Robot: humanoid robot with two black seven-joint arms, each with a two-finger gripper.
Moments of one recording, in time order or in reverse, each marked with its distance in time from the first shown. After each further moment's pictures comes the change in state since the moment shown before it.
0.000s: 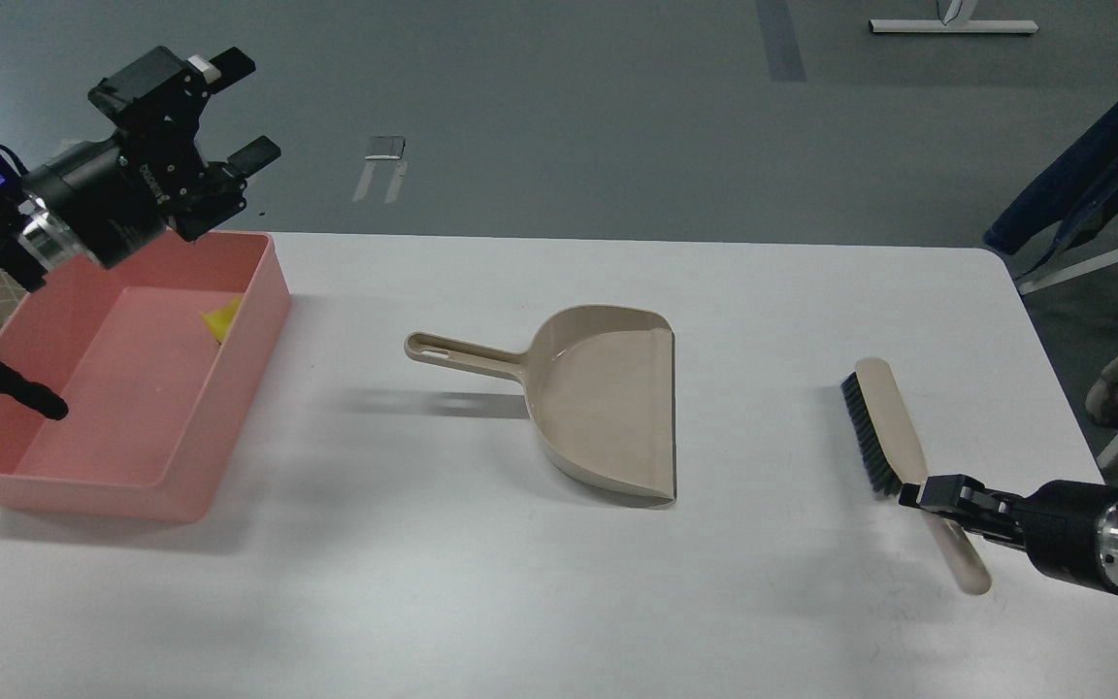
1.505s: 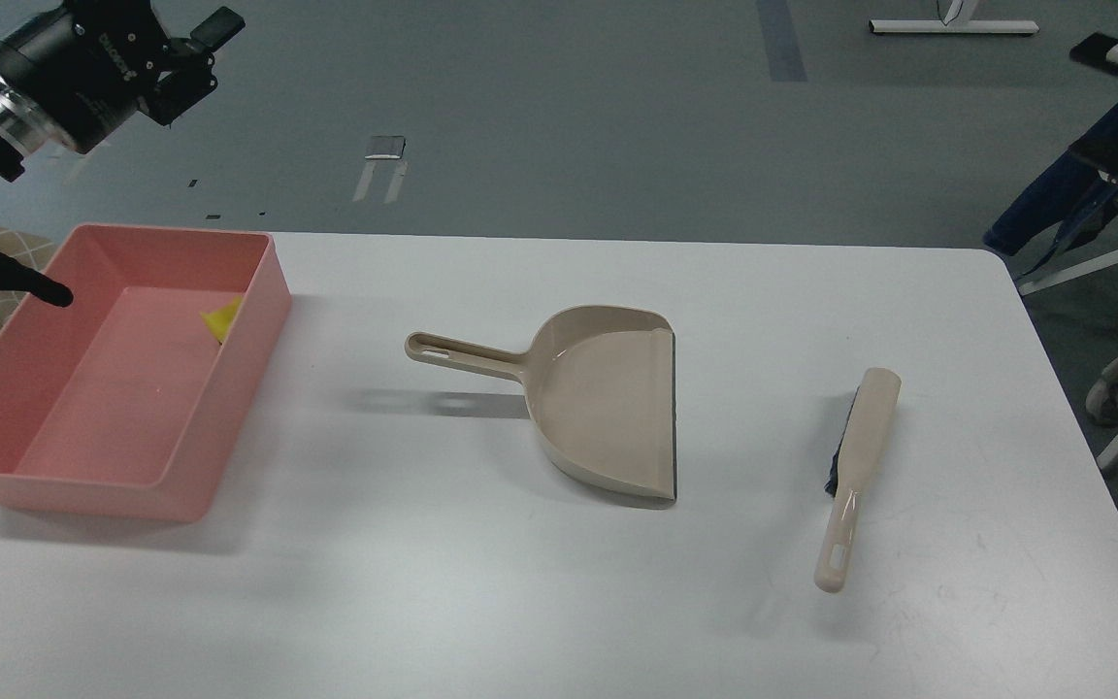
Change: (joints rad) left arm -0.296 -0.126 0.009 0.243 -0.056 0.026 0.040; right arm 0.057 0.217 0.854 -0.383 0.346 0.057 -0.002
